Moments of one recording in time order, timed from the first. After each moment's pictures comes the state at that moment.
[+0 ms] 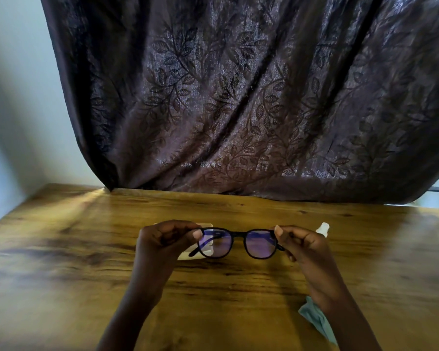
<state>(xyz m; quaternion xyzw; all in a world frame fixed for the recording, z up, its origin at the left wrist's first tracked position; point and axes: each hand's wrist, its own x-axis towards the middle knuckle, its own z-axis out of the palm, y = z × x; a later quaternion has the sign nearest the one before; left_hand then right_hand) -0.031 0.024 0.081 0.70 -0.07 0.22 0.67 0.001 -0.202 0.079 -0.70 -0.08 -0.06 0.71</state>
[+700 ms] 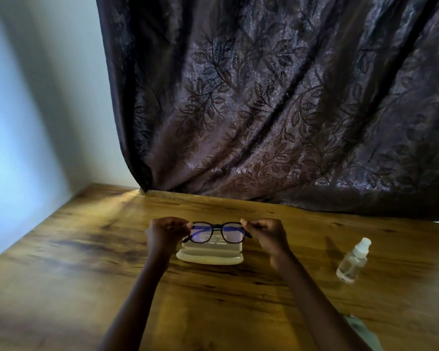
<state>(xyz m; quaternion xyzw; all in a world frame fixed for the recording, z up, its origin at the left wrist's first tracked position) 0.024 0.096 0.040 0.75 0.17 0.23 0.59 0.084 -0.100 0.039 -0.79 -0.02 -0.01 0.61</state>
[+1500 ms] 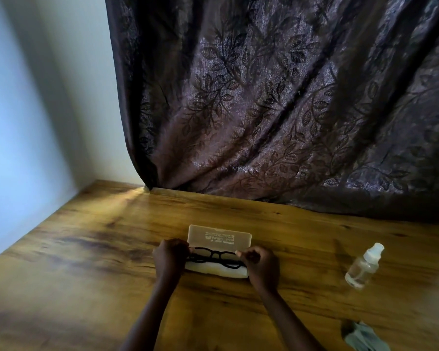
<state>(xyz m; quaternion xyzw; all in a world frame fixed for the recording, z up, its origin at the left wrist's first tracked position) 0.014 0.093 -0.006 0.84 0.19 0.24 0.45 0.060 -0.077 -0.026 -0.86 0.00 -0.09 0.50</state>
